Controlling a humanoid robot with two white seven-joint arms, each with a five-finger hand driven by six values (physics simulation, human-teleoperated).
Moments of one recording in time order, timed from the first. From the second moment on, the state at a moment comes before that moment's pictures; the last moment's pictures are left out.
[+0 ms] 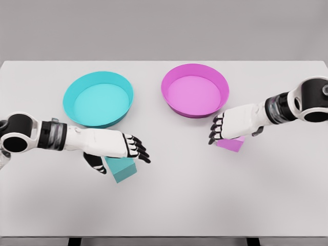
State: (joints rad) left arm -0.73 0.83 -1.00 -1.62 -0.19 -0.61 -0.61; right arm -1.19 -0.87 1.41 -1.57 0.49 -0.61 0.61
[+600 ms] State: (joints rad) left arm -0.72 0.81 -0.99 -1.62 -0.19 -0.61 -0.61; right arm -1.19 -0.86 1.41 -1.57 0.51 -0.62 0.62
